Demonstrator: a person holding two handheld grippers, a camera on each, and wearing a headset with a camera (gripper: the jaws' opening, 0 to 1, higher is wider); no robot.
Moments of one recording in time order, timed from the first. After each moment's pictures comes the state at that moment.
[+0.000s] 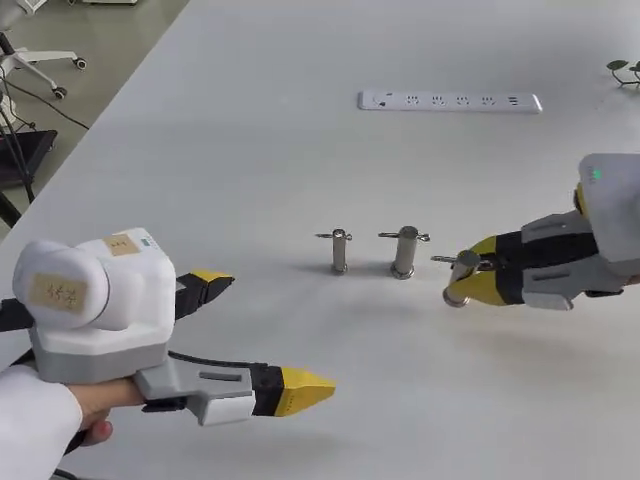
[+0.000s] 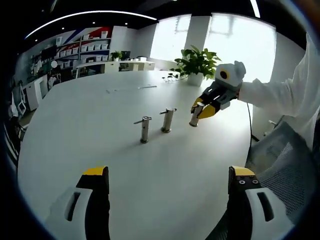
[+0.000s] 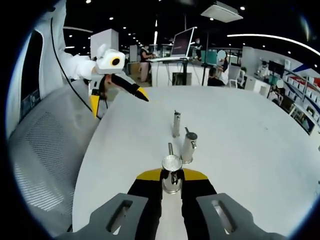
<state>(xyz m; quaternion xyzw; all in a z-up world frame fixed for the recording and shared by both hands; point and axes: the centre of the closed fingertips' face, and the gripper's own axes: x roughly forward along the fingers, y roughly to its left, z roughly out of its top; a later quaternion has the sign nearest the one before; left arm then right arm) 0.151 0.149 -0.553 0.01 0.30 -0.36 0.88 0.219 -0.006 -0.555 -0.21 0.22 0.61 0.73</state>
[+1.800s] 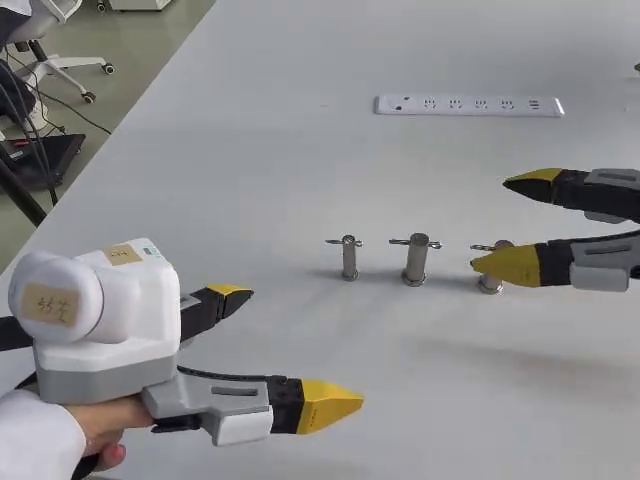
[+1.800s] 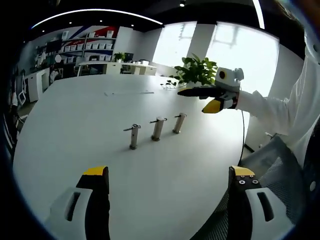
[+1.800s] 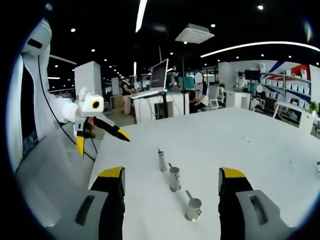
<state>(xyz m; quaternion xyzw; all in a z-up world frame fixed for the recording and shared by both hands) 0.138 0.132 -0.526 -0.04 0.28 -0.36 0.89 0.227 0.000 -0.485 -0.08 0.15 0.56 0.81</state>
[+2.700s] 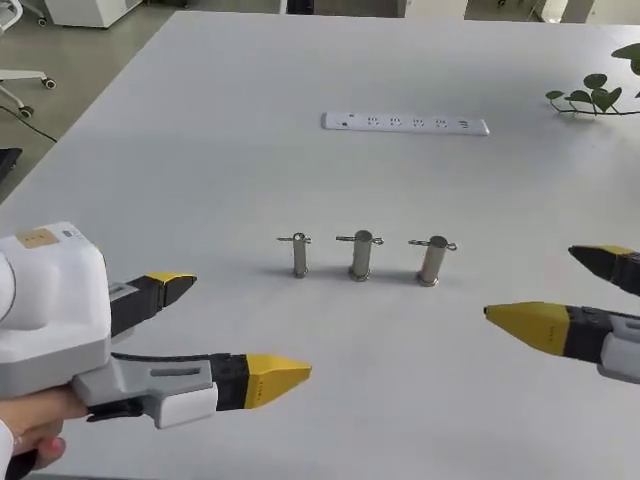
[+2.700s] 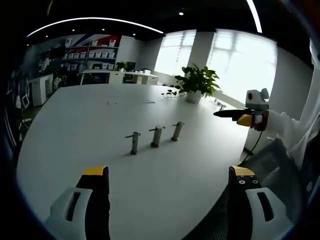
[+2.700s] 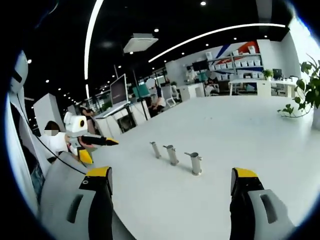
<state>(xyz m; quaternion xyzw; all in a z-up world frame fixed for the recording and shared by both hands) 0.122 0.136 -0.510 -0.04 0.25 -0.34 0.90 0.154 -0.078 -0.483 0.04 0.21 0.38 0.90</state>
